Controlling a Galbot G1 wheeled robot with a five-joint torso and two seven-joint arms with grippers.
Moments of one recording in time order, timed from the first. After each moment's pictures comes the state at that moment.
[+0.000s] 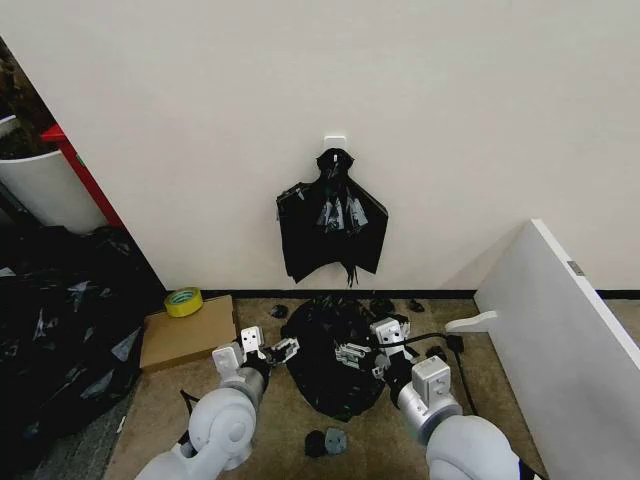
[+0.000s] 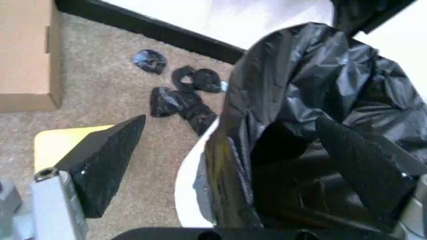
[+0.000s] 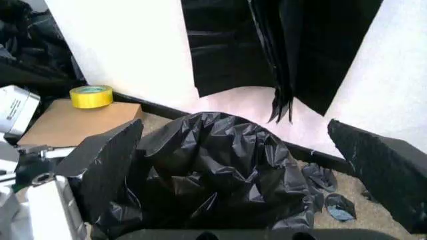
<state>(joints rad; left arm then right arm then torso) 1.26 -1.10 -0.08 -2.02 -0.96 0.34 -0.57 -1.35 1.02 0.02 2.35 0.39 -0.49 0.38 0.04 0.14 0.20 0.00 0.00</state>
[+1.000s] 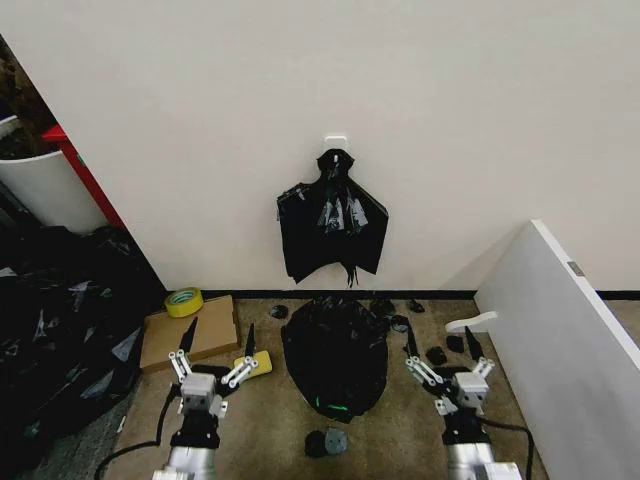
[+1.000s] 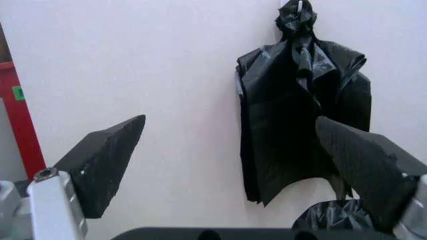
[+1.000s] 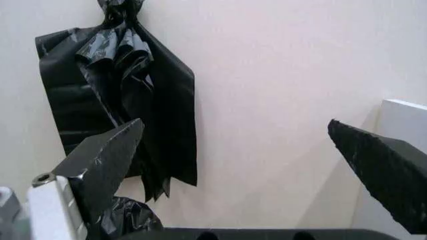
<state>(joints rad) 1.82 -1.29 -0.38 -2.16 0.08 -0.50 -0.25 -1.82 1.50 0.47 2.10 -0.03 0.48 0.10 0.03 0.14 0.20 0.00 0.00</state>
